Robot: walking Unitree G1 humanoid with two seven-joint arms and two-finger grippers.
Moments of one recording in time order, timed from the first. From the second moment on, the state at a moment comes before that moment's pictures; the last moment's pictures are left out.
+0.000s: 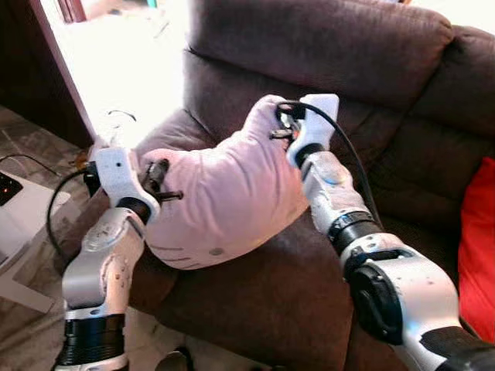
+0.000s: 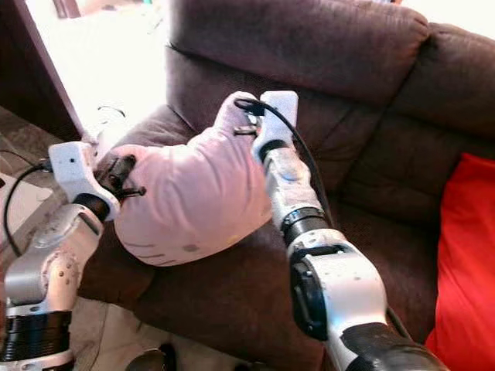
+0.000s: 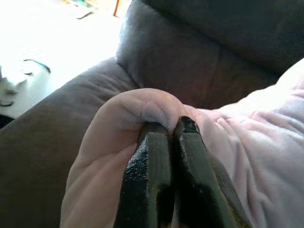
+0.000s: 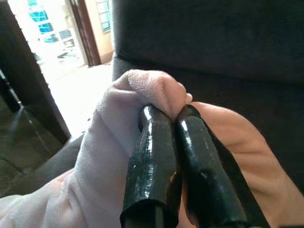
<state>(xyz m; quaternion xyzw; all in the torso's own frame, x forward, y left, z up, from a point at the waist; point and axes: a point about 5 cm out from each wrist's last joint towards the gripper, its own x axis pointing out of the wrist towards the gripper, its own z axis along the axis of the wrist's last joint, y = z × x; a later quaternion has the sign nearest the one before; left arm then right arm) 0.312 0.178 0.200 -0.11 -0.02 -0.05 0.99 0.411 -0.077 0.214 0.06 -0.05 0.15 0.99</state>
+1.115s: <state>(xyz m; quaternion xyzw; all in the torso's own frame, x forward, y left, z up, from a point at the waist) 0.297 0.165 0.200 -0.12 0.00 -0.10 0.99 0.394 -0.029 0.209 0.12 -0.08 0.25 0.96</state>
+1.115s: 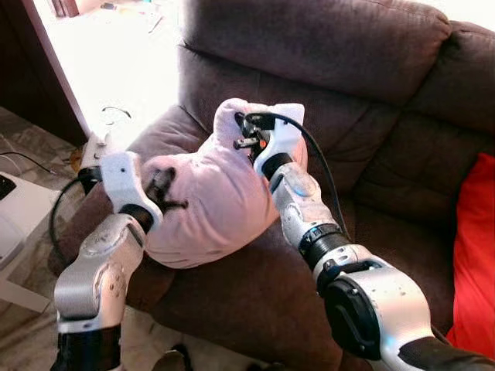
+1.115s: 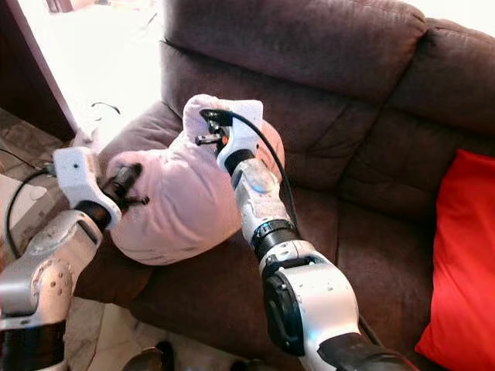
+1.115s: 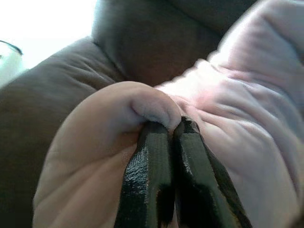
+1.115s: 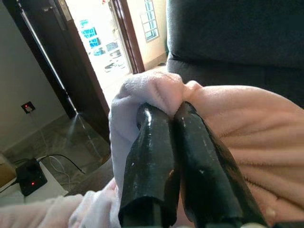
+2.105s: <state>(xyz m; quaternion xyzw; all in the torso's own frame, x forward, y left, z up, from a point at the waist) 0.278 0.136 0.227 -0.17 -0.06 -0.25 0.95 0.399 -0.038 0.205 0.12 -0.06 0.20 0.97</state>
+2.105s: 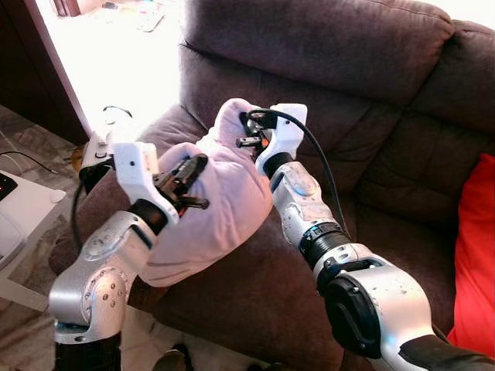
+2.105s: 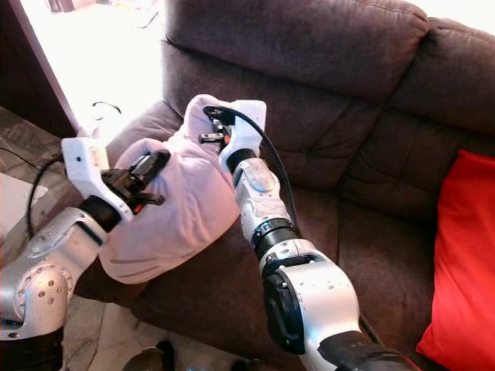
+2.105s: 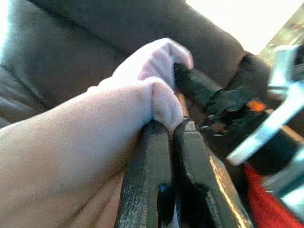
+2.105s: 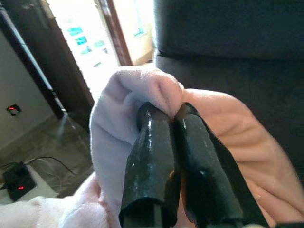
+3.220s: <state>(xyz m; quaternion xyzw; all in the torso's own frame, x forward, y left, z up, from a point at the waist) 0.253 0.120 0.212 -0.13 -0.02 -0.36 0.93 0.396 -0.035 0.184 0.09 0.00 0.18 0.98</state>
